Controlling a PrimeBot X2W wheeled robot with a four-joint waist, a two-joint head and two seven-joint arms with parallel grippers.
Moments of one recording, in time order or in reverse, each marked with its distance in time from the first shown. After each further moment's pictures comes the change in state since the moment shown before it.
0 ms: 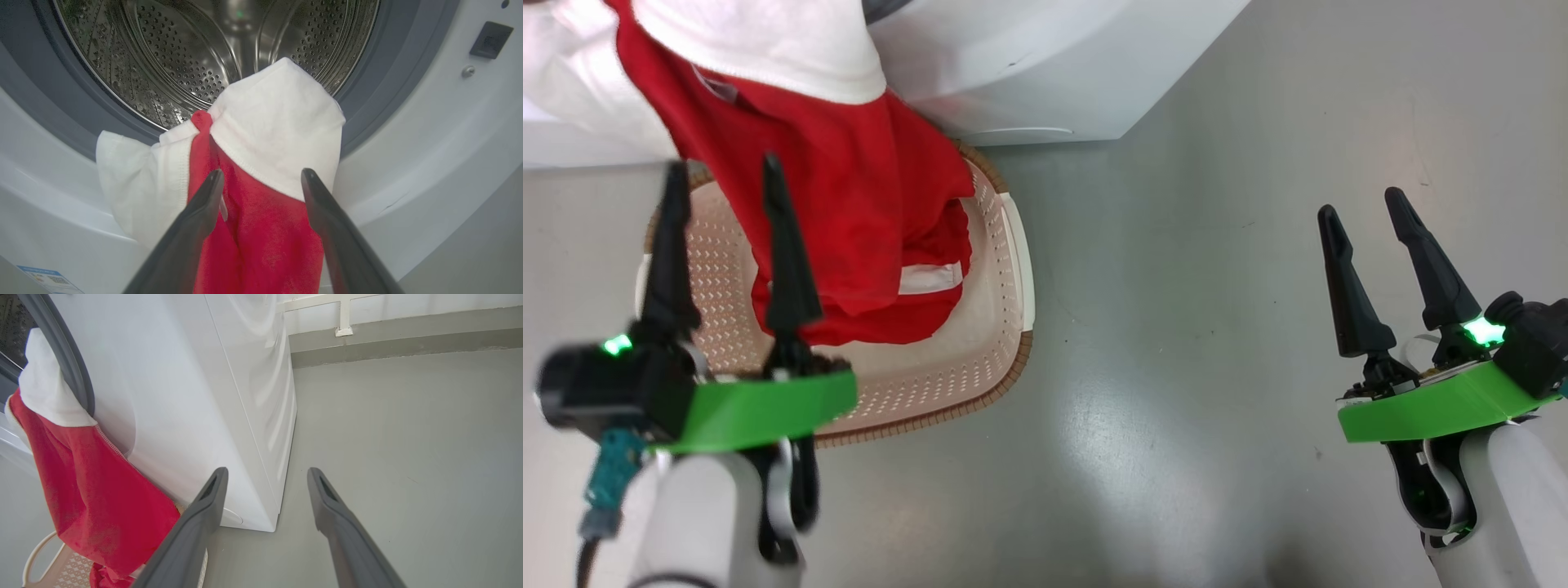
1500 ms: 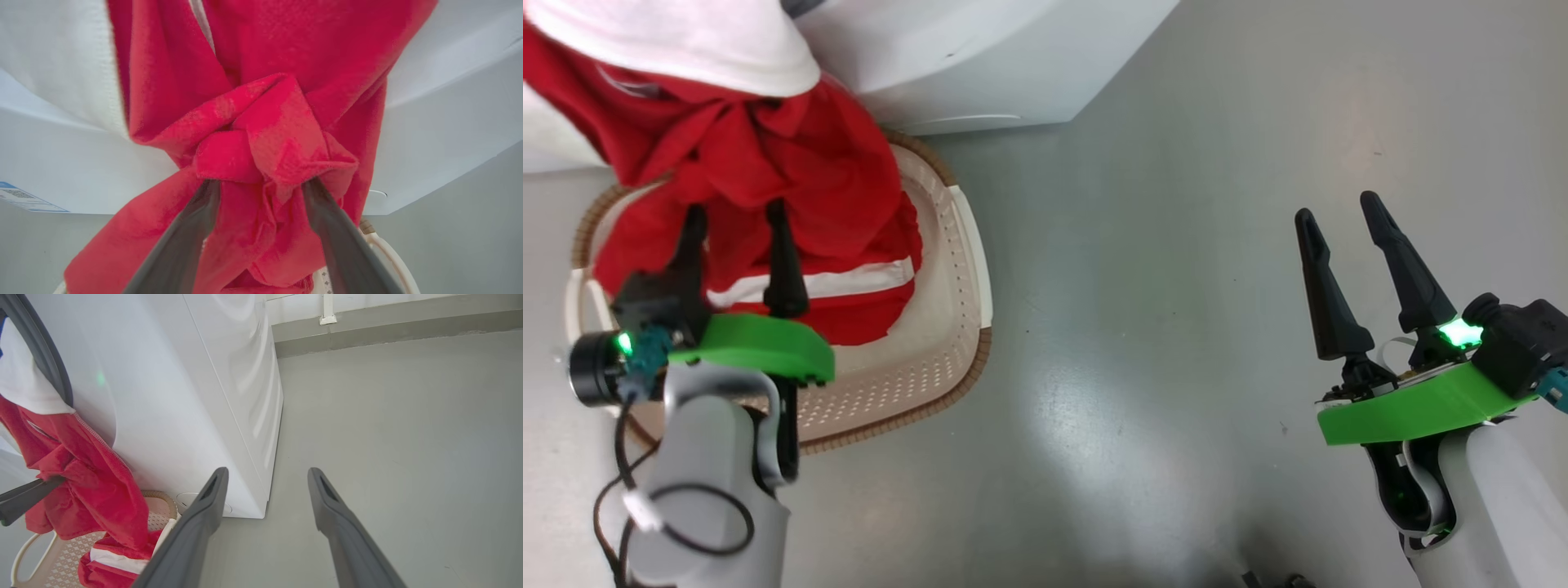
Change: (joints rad) left arm -0.220 -0.004 0.094 0.543 0.023 -0.103 0.000; right arm -0.009 0.032 0.019 0.011 0.007 0.000 0.000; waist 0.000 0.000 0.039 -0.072
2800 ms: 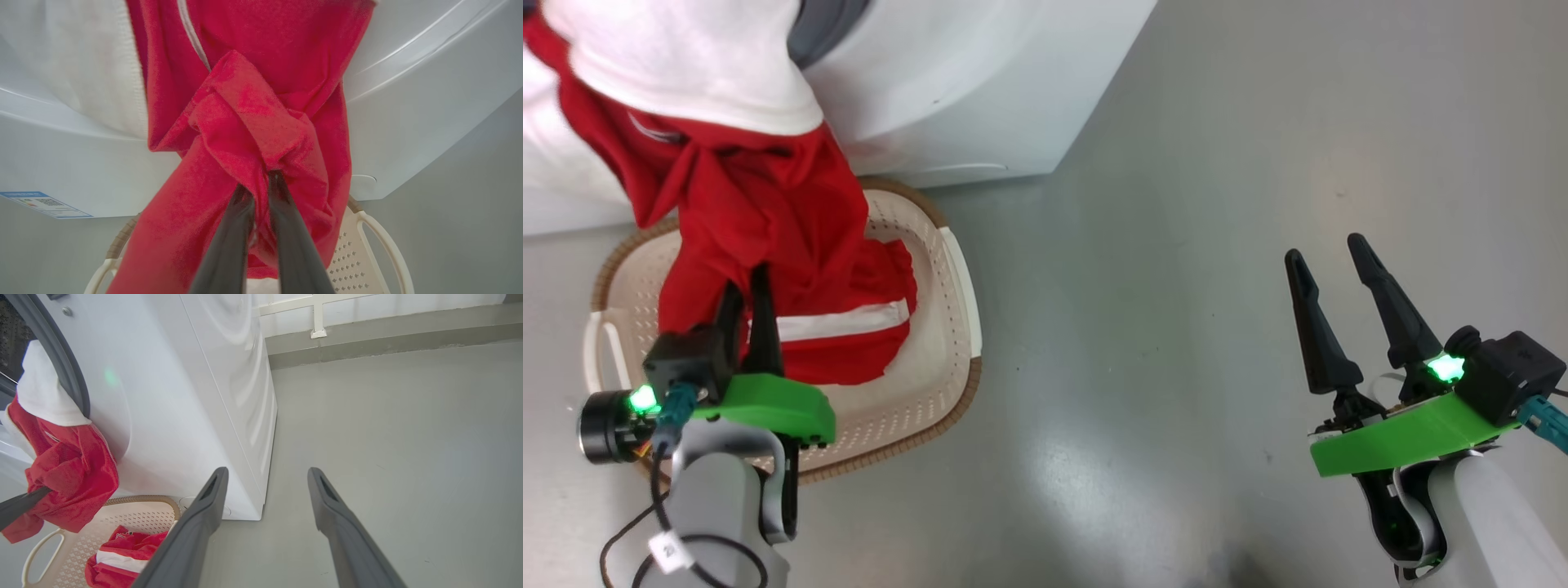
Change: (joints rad) left arm 0.130 0.007 0.008 -0.045 0.059 0.007 -0.001; right arm 0.065 0.008 0.004 0.020 -0.005 0.000 0.000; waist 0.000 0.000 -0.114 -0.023
